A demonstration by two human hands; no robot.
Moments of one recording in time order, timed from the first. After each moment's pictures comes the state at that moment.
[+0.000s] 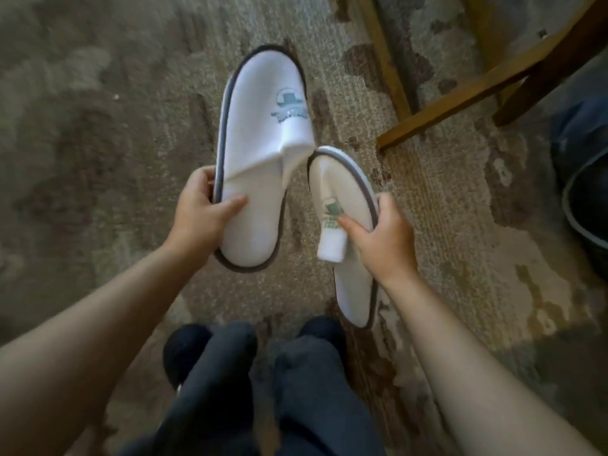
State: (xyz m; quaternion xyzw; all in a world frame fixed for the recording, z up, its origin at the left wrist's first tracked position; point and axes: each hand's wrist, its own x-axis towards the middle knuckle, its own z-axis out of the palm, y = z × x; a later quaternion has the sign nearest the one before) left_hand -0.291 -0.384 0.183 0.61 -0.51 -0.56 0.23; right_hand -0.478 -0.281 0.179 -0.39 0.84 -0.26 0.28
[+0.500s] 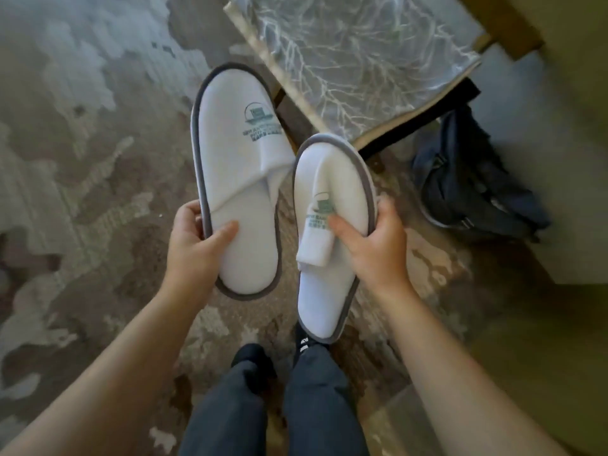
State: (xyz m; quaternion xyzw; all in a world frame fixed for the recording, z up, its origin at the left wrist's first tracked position) left_hand -0.279 -0.345 0.583 0.51 -0.51 -0.63 0.30; right_hand -0.445 -0.230 0.601 -0.28 0.79 -0.49 0.23
